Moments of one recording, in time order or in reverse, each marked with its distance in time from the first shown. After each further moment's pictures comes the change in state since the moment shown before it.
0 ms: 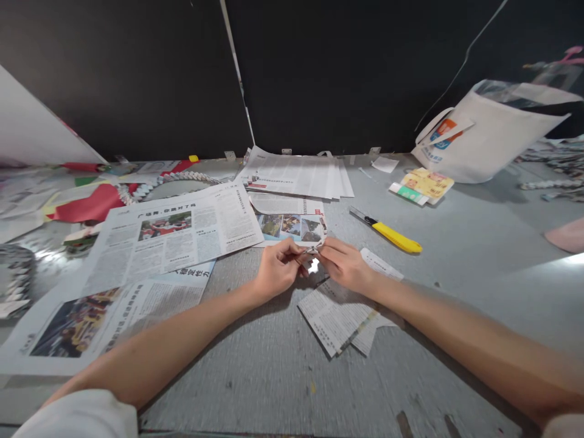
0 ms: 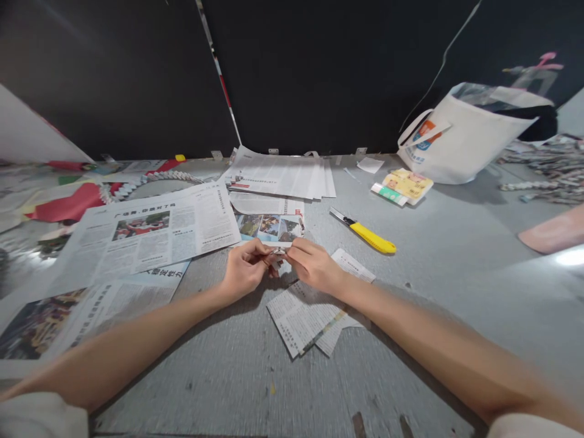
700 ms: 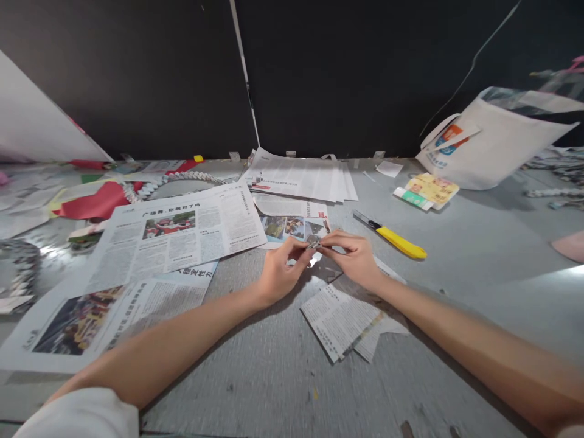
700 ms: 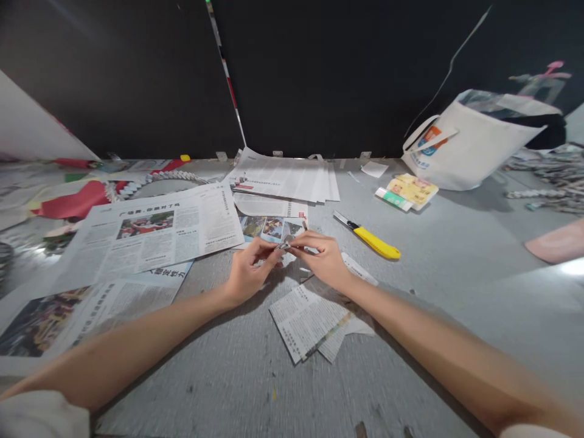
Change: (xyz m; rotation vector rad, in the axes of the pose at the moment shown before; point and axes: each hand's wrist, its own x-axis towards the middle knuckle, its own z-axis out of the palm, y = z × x) left_hand -0.001 0.000 -0.004 0.320 0.060 0.132; right_hand 0.014 0.006 -0.002 0.446 0.133 0.423
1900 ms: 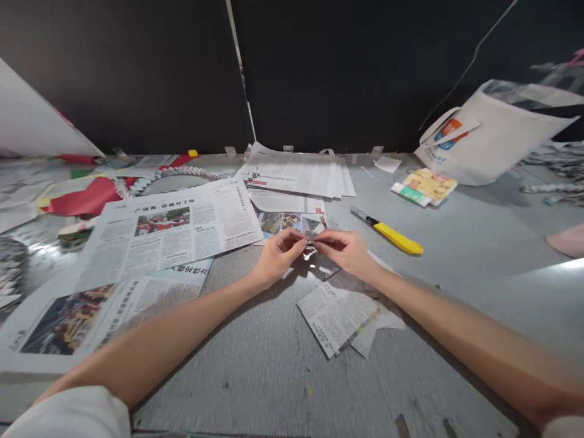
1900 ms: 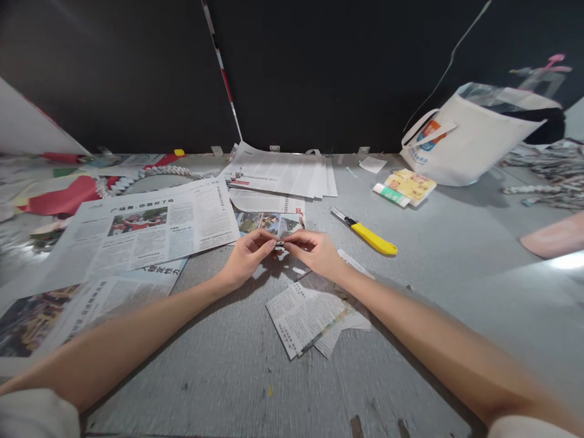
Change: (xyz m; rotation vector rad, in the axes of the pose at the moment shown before) left_hand 0.025 0.000 -0.006 -0.326 -0.121 -0.244; right_hand 0.004 0.001 -0.003 0.110 -0.147 0.275
